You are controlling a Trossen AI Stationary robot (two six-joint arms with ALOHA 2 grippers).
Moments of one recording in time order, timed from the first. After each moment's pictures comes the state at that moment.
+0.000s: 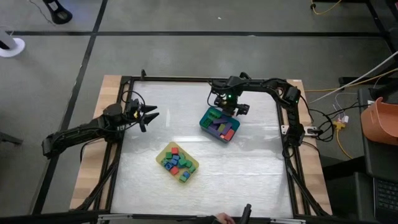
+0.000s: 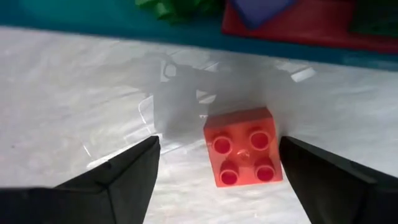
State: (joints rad) left arm 0.42 0.12 0.01 0.01 0.02 -0.28; right arm -0.49 2.06 1.45 -1.07 -0.12 -1.64
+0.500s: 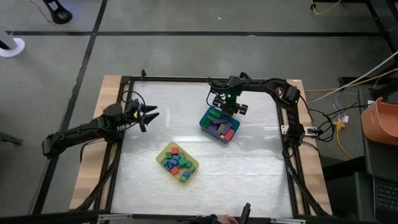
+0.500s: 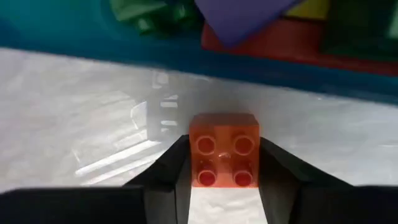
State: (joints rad) left arm 0.42 0.12 0.01 0.01 0.02 -0.28; right arm -0.49 2.06 1.45 -1.04 -0.16 -1.68
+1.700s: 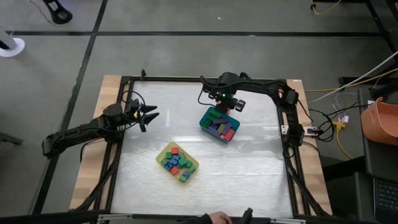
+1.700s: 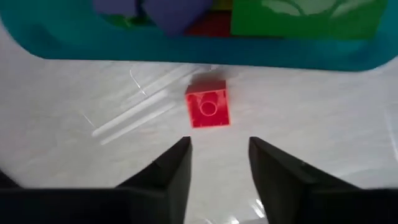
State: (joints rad) left arm 0.42 0.12 0.01 0.01 0.02 -0.28; right arm -0.39 2.06 1.76 -1.33 0.09 -1.45
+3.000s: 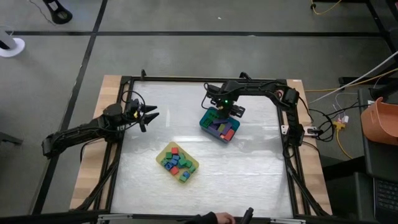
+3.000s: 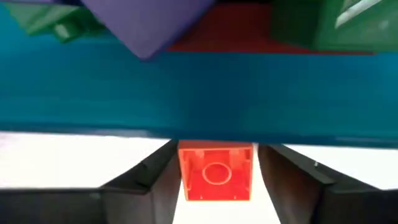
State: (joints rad) left arm 0.42 0.12 0.01 0.01 0.02 -0.28; right arm -0.43 2.06 1.45 -0.98 0.03 -1.47
